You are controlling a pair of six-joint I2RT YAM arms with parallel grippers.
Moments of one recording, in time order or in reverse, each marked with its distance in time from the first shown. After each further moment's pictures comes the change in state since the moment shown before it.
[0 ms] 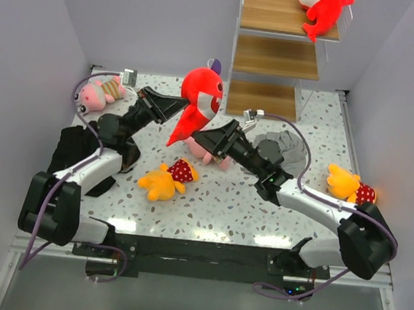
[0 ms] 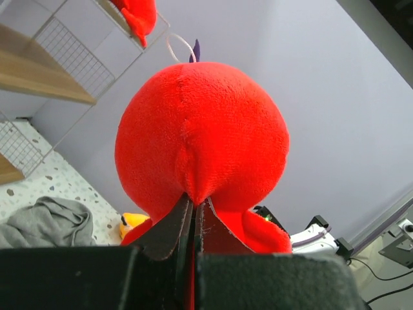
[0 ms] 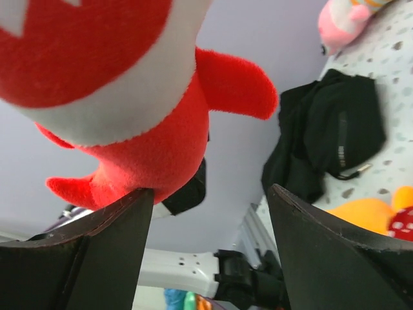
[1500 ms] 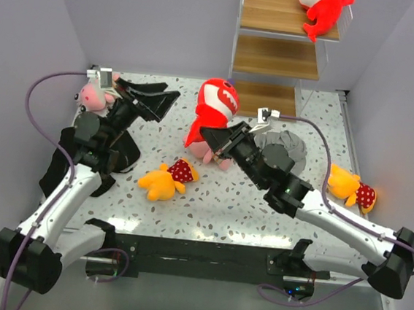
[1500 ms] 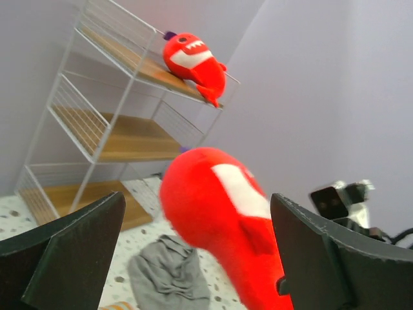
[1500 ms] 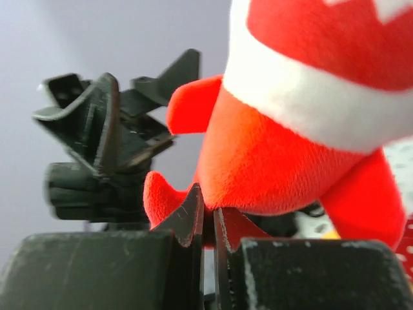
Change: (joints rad) left arm 0.006 -0.357 0.059 -0.531 -0.221 0.475; right arm 0.237 -0.221 0.180 -0.415 0.494 -0.247
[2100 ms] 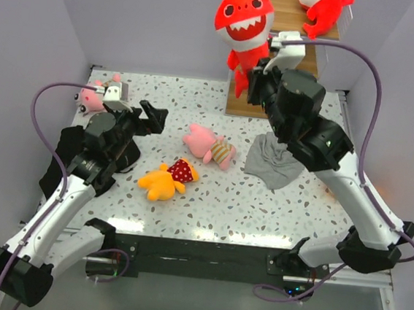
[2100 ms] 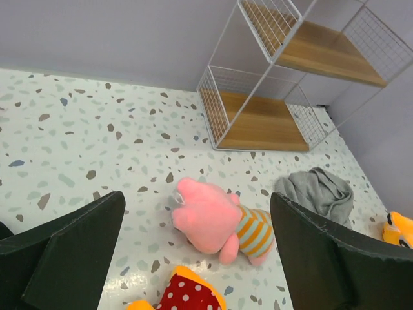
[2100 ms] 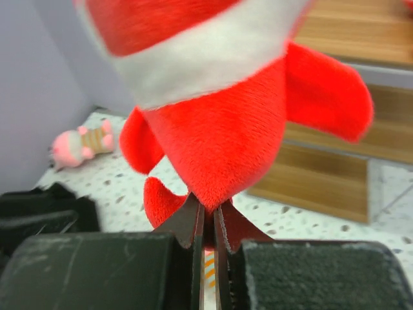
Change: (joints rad) left arm -0.082 -0.120 0.026 -0.684 -0.482 0.420; right arm -0.118 0.271 0.962 -0.874 0.323 -0.858
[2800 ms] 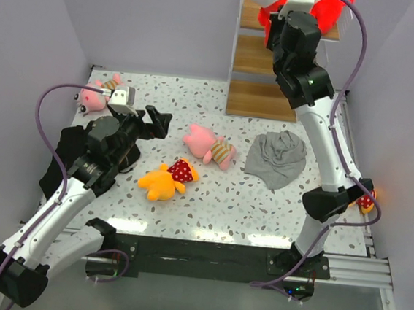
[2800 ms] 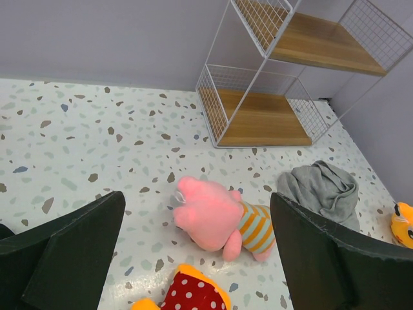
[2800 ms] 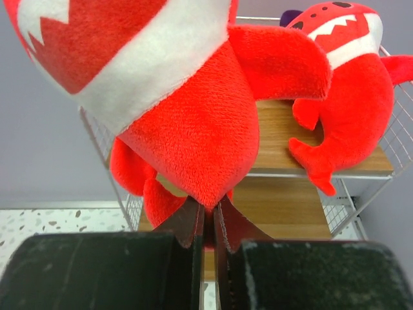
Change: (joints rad) left arm -0.078 -0.020 -0.005 -0.014 -0.049 0.064; right arm -0.358 0.451 0.475 0.066 -0.021 -0.173
